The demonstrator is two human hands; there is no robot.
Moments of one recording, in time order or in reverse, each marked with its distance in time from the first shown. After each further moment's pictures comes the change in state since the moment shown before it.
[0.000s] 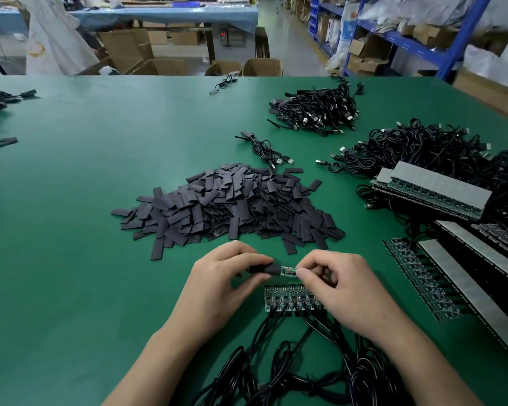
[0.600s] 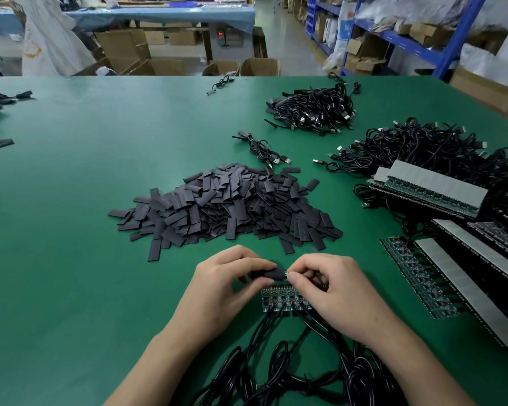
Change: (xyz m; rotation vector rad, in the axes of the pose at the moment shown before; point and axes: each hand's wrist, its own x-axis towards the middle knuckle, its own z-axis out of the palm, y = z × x) left_hand -0.001 0.006 0.002 -0.071 -0.012 -0.002; right_hand -0.001 -0.002 0.006 -0.025 -0.007 -0.026
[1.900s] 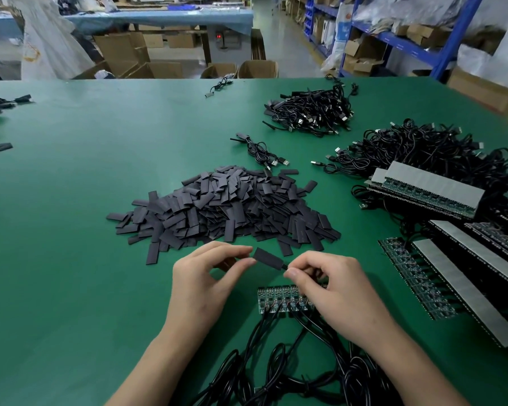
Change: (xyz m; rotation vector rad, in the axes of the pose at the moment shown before) left_hand 0.002 0.001 -0.003 -0.028 0.276 -0.155; right_hand -0.003 -0.007 -0.001 0.050 0.082 0.033
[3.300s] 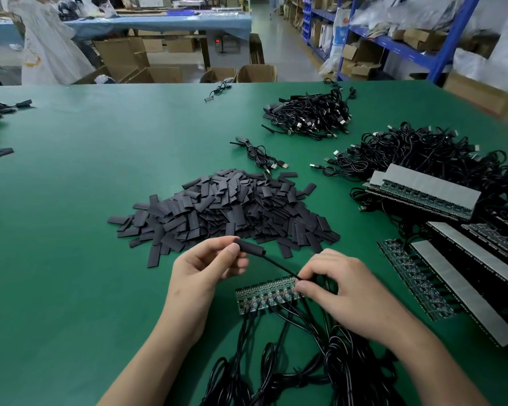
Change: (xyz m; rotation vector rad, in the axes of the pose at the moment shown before) left_hand 0.003 0.002 0.002 -0.871 0.004 -0.536; right_hand 0.003 0.007 -0.021 -0.160 -0.158 -0.075
